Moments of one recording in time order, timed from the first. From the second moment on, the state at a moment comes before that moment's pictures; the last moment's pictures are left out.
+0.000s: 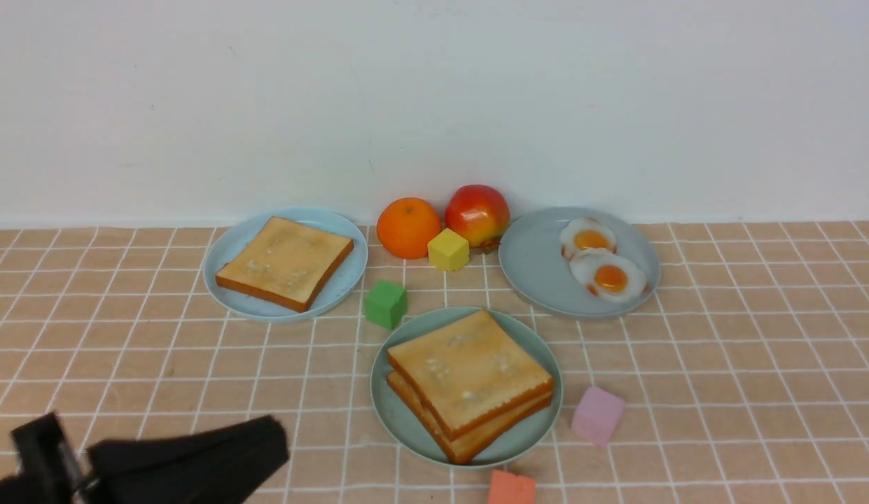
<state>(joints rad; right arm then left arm) 0.28 0.35 -0.98 0.12 1.27 0.15 -0.85 0.52 -0.25 0.04 -0.22 -0.18</state>
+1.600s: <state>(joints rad) 0.06 -0.01 0.01 -0.13 0.39 0.23 -0.85 0.44 -0.18 0.03 -0.11 -0.18</state>
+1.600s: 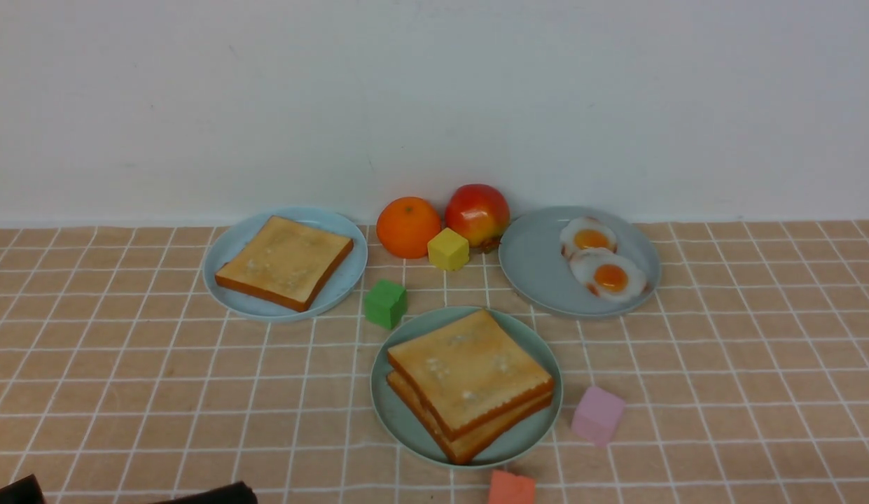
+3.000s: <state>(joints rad) 0.06 -0.01 0.01 0.02 0.39 -0.08 -0.84 0.44 -0.18 0.02 -0.13 -0.18</state>
